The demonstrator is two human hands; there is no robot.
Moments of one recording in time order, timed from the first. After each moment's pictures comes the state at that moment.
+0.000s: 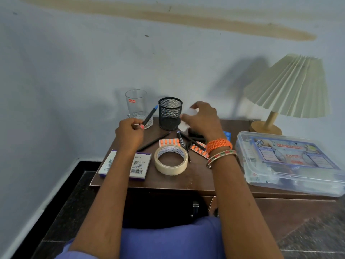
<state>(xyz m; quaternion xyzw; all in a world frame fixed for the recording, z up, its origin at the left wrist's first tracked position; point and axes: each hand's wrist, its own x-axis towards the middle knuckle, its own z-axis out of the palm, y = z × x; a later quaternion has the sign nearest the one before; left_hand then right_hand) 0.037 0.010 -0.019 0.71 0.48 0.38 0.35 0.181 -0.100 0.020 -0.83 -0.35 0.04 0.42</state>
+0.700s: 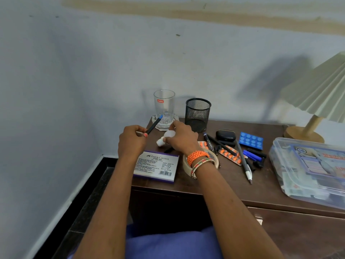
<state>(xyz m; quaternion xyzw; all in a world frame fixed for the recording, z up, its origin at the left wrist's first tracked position) -0.018 0.046 -0.034 0.70 0.52 0.35 0.34 0.115 -0.005 -0.042 -0.83 -0.46 0.11 0.29</state>
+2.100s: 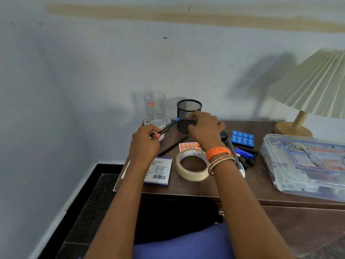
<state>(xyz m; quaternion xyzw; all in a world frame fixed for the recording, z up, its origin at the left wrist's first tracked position) 0.019 0.029 -0.035 0.77 0.44 0.35 0.30 0.165 -0.042 -0.014 -0.88 -0.36 -0.02 0.29</state>
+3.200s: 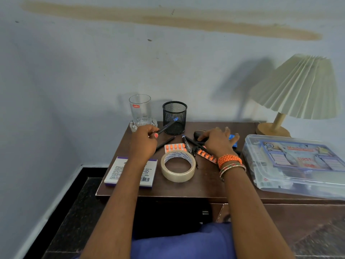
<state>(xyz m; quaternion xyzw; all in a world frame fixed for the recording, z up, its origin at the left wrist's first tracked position) 0.048 0.007 -0.023 0.79 0.42 0.31 0.33 0.215 -0.098 -0.041 -0.93 -0.31 0.05 0.17</state>
